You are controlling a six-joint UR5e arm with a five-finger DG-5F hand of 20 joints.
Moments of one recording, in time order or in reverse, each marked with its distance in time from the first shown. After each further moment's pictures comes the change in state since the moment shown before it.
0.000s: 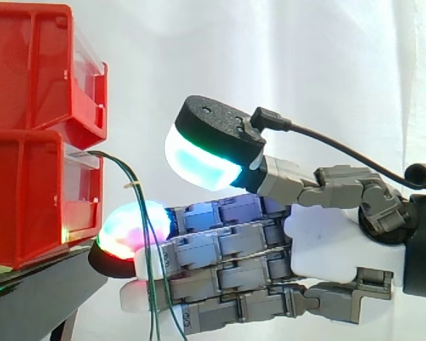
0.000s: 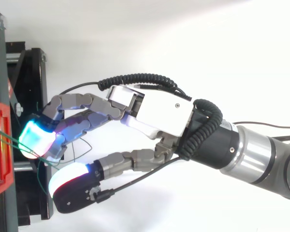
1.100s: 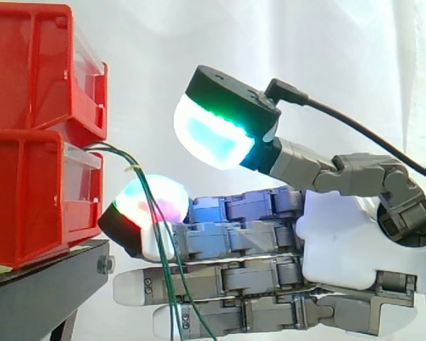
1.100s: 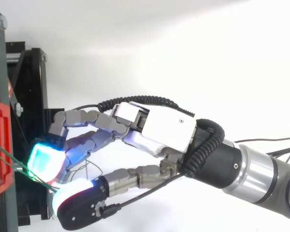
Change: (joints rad) arm 0.042 0.000 0.000 -0.008 0.064 0.174
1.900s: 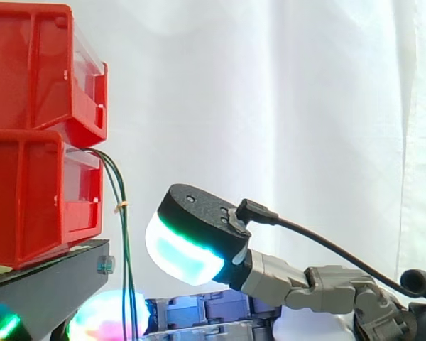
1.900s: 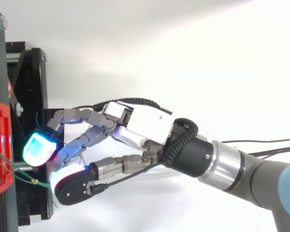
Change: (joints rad) arm -0.009 -0.122 0.048 0.065 0.004 0.050
